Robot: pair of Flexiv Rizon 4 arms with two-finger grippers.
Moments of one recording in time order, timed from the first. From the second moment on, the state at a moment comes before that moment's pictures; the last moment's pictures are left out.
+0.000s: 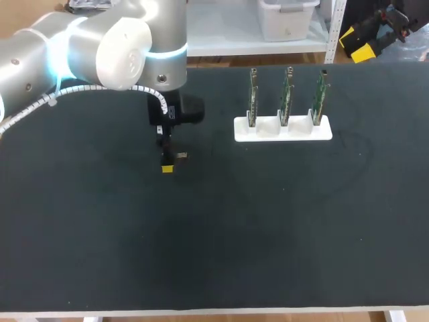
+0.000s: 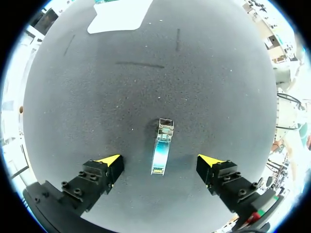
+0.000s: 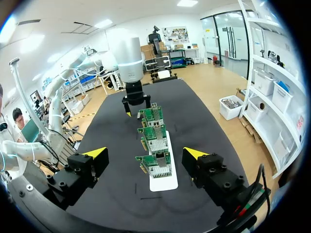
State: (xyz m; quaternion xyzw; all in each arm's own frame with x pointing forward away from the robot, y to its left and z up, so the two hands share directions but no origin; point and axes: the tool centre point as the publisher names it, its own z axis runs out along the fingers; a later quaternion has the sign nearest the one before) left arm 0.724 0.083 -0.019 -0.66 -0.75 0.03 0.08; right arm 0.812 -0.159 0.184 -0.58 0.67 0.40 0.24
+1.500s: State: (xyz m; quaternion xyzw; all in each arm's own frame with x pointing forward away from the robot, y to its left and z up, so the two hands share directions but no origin) left arm 0.723 0.079 -0.021 -0.68 -0.73 0.02 0.07; right arm 0.812 -0.159 0.184 -0.58 0.67 0.40 0.24
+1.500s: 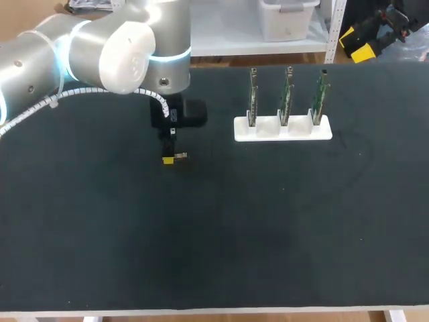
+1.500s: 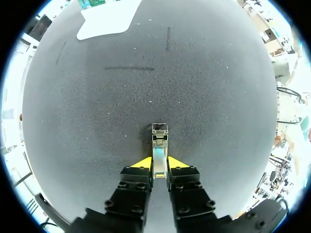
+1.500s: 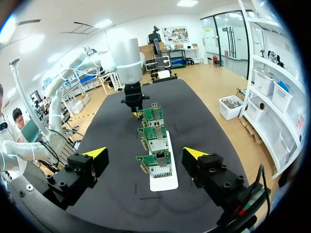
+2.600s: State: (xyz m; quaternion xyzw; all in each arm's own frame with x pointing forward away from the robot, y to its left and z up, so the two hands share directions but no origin) left arm 0.791 0.058 0.144 -0.67 -0.70 0.20 -0.16; right arm 0.812 -0.159 0.184 -0.58 0.67 0.40 0.24
